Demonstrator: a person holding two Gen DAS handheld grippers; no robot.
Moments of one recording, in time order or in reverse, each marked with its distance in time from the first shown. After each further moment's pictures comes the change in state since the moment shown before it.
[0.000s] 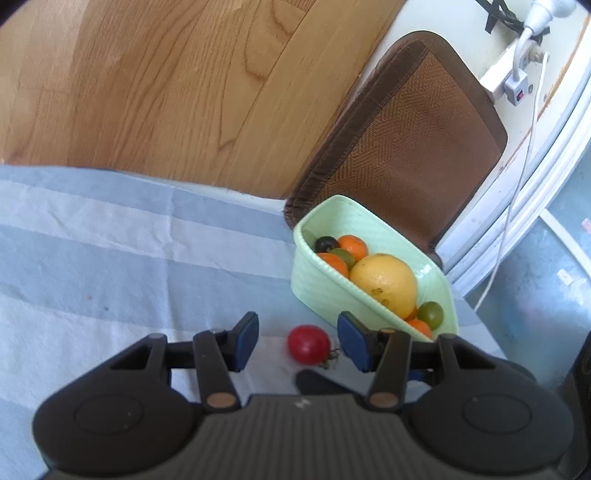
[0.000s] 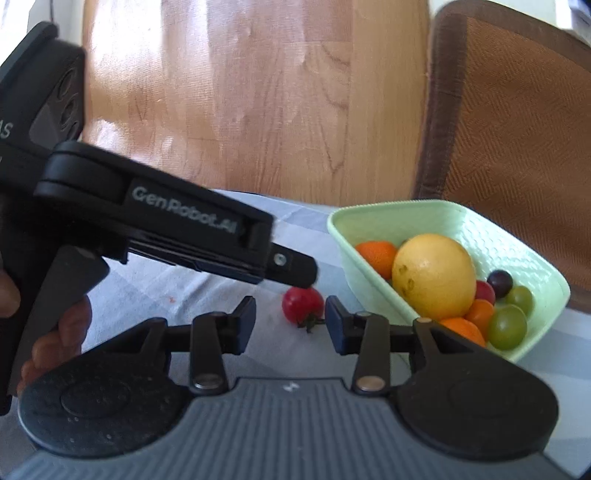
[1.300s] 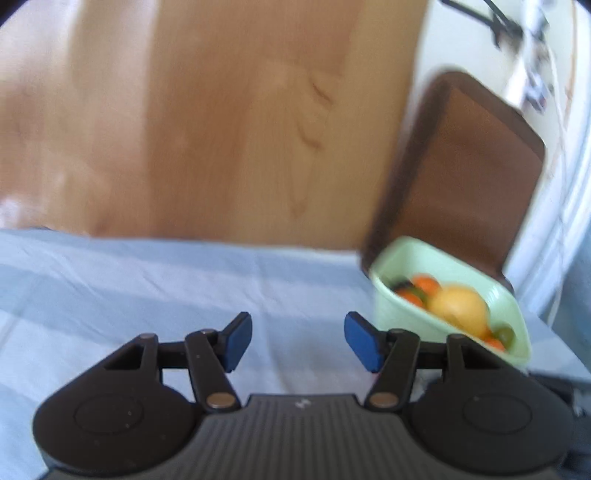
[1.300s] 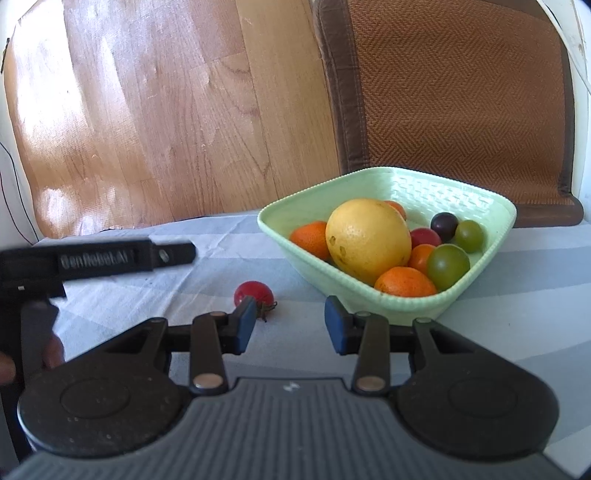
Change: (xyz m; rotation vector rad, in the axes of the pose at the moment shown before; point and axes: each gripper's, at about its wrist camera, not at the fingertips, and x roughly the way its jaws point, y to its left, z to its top) left arm -0.035 0.012 -0.002 0.087 -0.214 0.264; right arm -0.013 -0.012 -0.009 0.271 -0.032 -0.112
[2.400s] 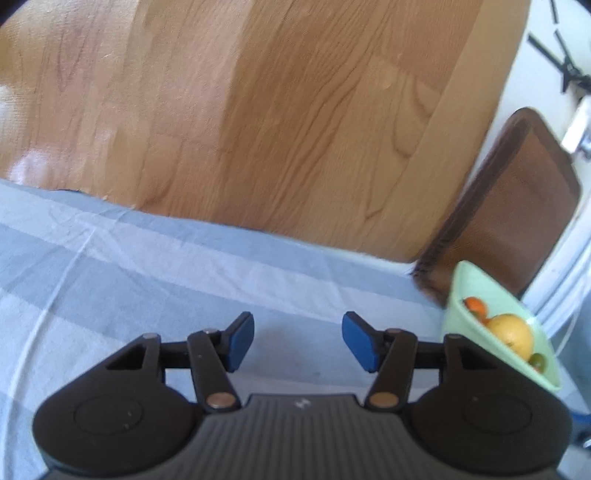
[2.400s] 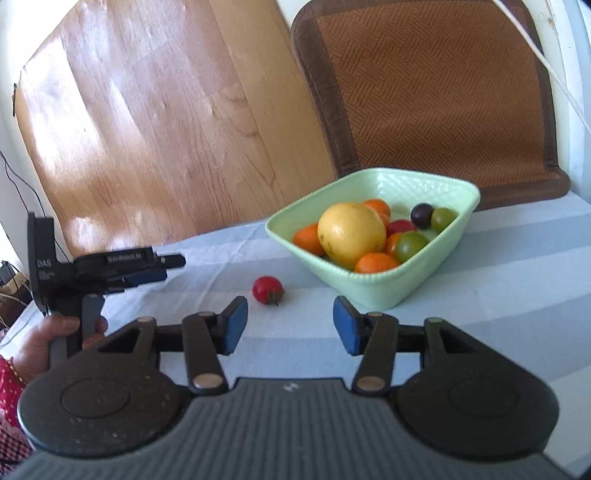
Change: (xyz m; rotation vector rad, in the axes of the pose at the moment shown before) left arm 0.012 0.075 0.009 -0.135 0.061 -0.047; right arm -0.055 -0.009 -0.004 0.114 0.008 0.076
